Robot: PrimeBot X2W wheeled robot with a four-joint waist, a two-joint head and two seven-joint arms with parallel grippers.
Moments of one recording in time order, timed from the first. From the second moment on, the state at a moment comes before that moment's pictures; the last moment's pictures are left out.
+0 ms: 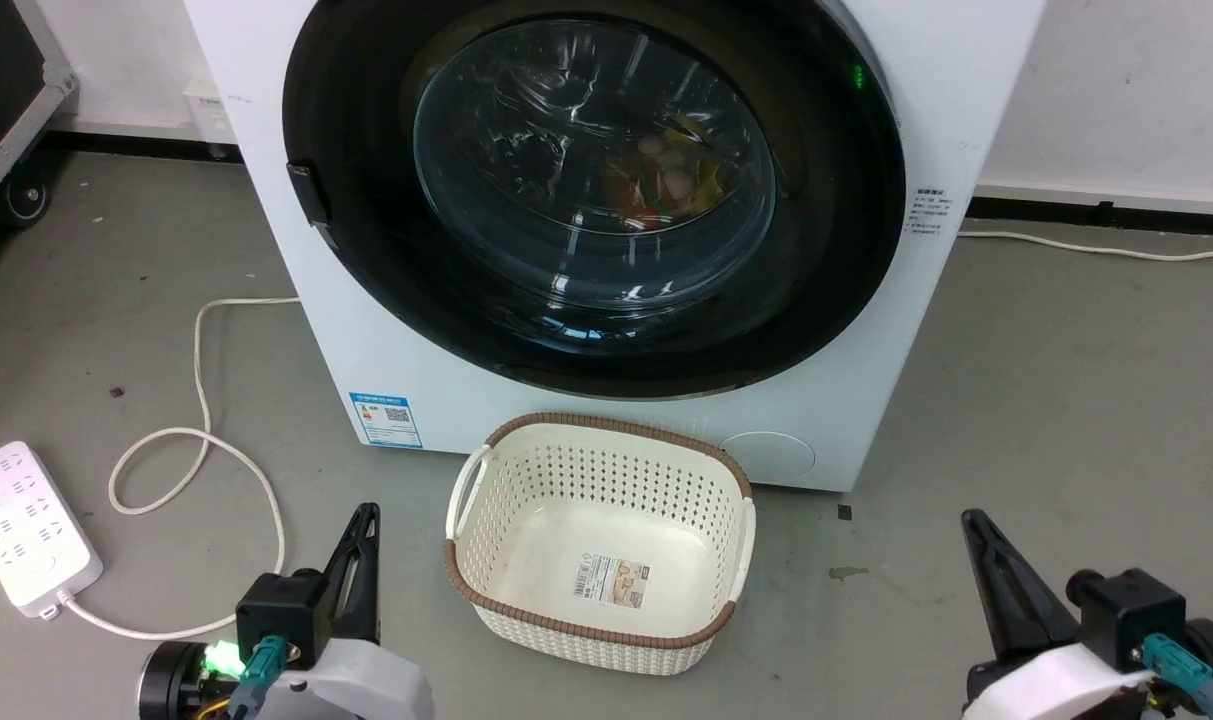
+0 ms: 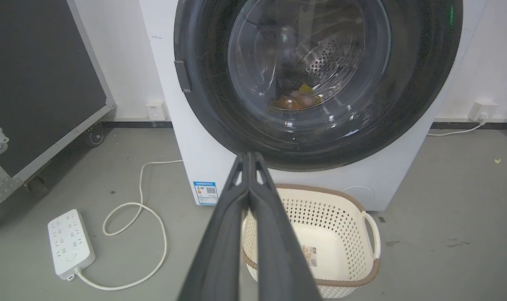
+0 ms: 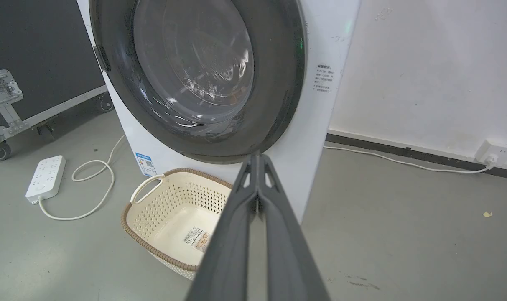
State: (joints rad) left arm 0.01 0.06 -0.03 0.04 -0.03 -0.02 -0.07; right arm 0.04 -0.05 -0.03 0.02 0.04 0.13 -0.07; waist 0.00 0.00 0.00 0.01
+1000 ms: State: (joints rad) left arm 0.01 0.05 -0.01 0.01 -0.01 0.00 -0.01; right arm 0.01 -0.05 0.00 0.01 0.01 0.13 -0.01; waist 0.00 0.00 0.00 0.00
